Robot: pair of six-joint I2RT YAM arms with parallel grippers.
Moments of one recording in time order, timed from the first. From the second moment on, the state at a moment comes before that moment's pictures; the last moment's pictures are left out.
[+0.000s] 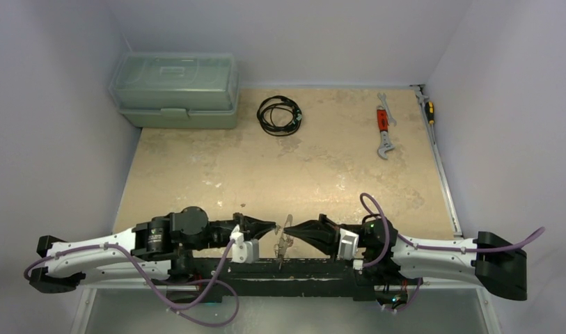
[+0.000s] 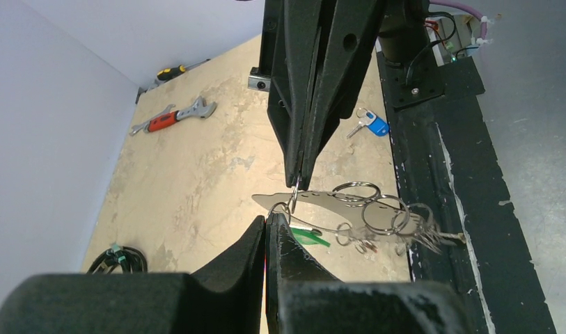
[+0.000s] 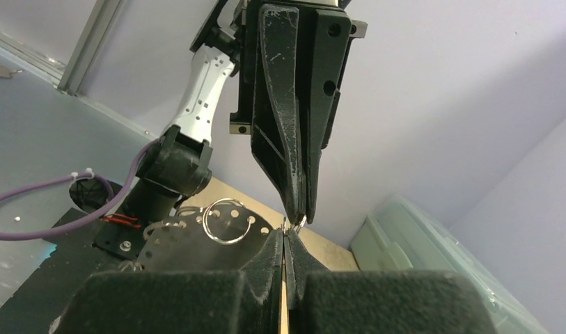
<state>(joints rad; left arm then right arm) -1.39 0.58 0.67 -0.26 0.01 0.54 1.20 0.87 0.14 1.16 -0.44 -0.47</state>
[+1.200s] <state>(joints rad) -1.25 0.68 0.69 -0.22 0.12 0.33 1.20 0.81 0.14 1.09 -0.49 -0.44</state>
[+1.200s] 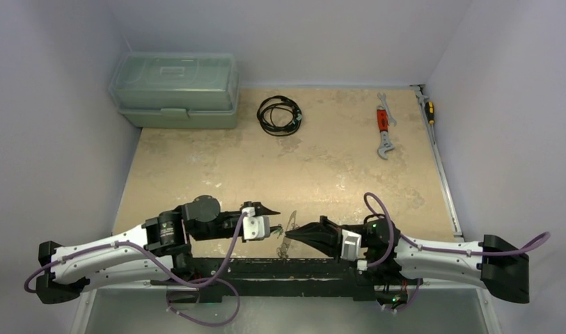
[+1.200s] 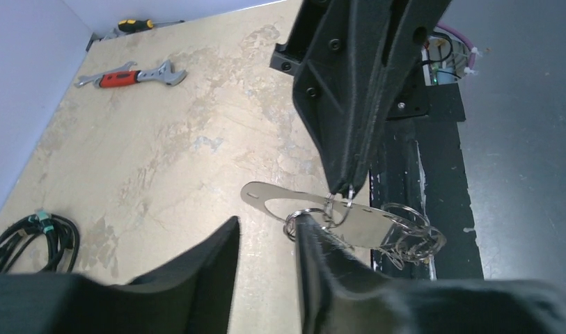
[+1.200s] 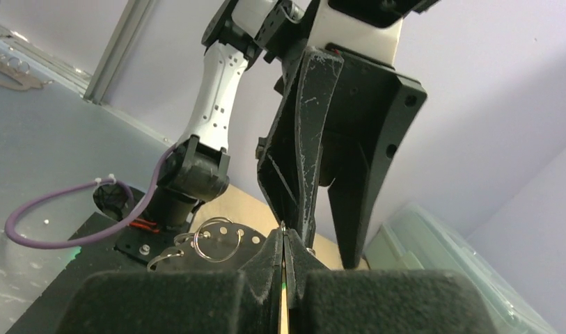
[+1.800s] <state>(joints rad) -1.17 0.57 0.69 -0.19 -0.02 0.26 1.20 0.78 0.14 1.18 -0.52 -0.40</state>
